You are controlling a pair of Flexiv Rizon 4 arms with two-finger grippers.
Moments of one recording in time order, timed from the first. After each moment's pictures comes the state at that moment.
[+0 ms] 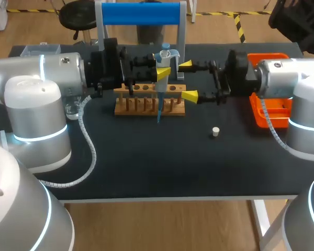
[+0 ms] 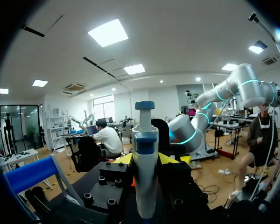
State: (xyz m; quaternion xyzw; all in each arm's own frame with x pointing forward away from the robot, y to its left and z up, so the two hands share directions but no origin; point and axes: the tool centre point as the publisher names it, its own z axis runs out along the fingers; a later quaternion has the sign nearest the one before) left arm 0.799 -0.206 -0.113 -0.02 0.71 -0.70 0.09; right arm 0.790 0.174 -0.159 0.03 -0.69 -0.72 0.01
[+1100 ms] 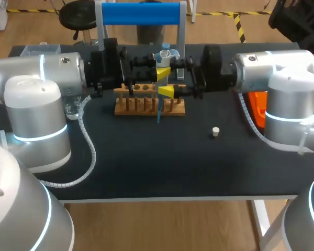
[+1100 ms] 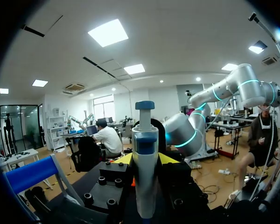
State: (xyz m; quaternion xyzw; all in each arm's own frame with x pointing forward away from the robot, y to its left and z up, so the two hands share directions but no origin) left arm 0.799 -0.206 -0.113 -0.02 0.71 -0.70 0.09; right arm 0.796 0.228 -0.156 0.05 -0.70 -0.72 0.03
